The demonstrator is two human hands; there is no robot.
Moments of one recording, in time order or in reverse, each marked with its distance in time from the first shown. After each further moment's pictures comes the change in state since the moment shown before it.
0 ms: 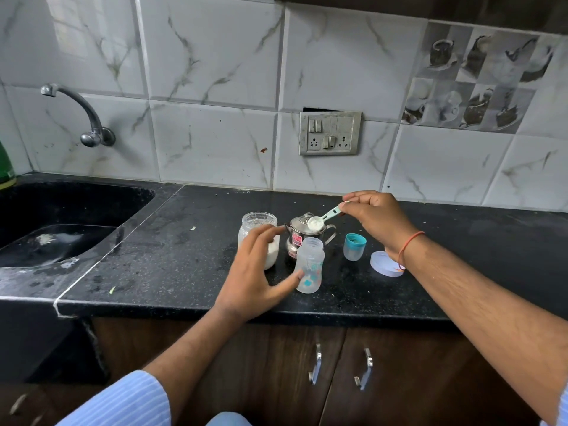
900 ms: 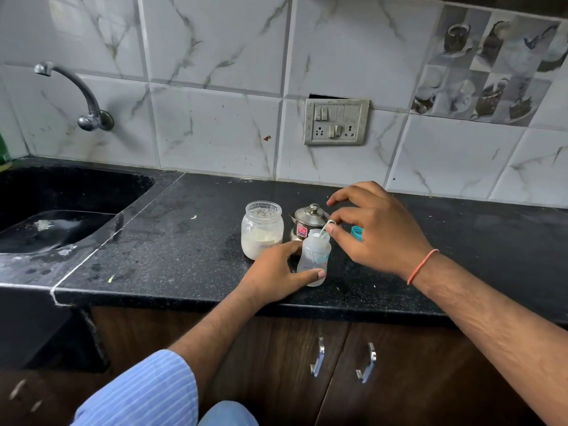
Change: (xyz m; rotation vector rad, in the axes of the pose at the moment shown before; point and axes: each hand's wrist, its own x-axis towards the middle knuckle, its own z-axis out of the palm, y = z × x) left_hand 0.018 -0.005 0.034 -0.149 -0.363 -0.313; right_hand -0.039 0.000 0.000 -0.843 -0.085 -0.847
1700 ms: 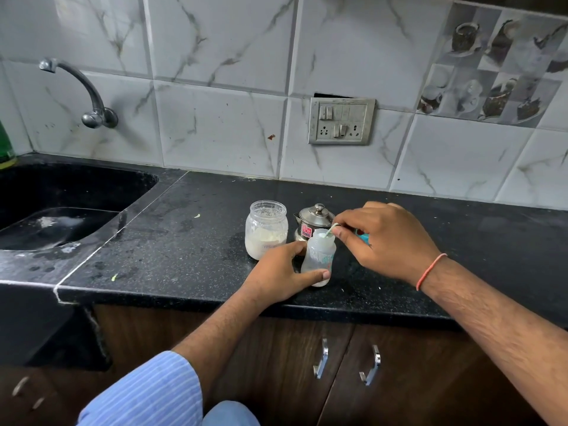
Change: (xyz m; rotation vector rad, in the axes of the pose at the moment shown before) left_hand 0.003 -0.008 0.003 0.002 0.002 -0.003; right_hand -0.007 -0.002 0.003 -0.044 0.020 -0.038
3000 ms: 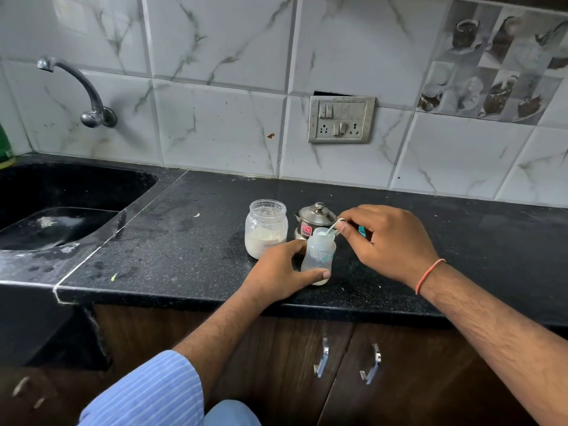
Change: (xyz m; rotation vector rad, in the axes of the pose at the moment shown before) left_hand -0.004 0.008 -0.003 -0.003 0.000 -0.043; right_hand -0.005 -0.003 0.008 0.068 0.033 0.163
